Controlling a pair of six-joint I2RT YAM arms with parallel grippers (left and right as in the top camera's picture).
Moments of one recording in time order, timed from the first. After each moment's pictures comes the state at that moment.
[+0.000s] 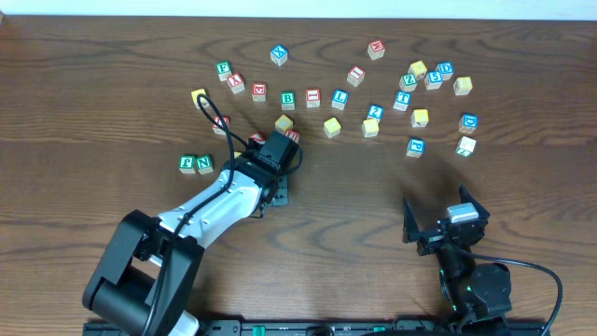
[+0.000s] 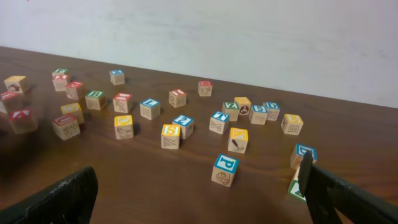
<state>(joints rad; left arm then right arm) -0.53 1.71 0.92 -0.55 -0.14 -0.56 0.22 0.02 0.01 -0.07 0.01 -0.05</state>
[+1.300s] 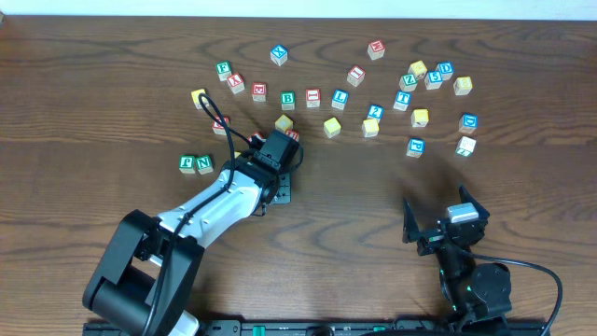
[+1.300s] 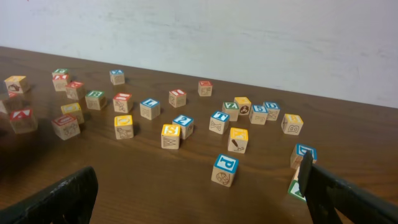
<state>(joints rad) -0.53 1.71 0.92 -0.51 -0.11 -0.54 0.22 0.02 0.01 -0.07 0.01 -0.05</state>
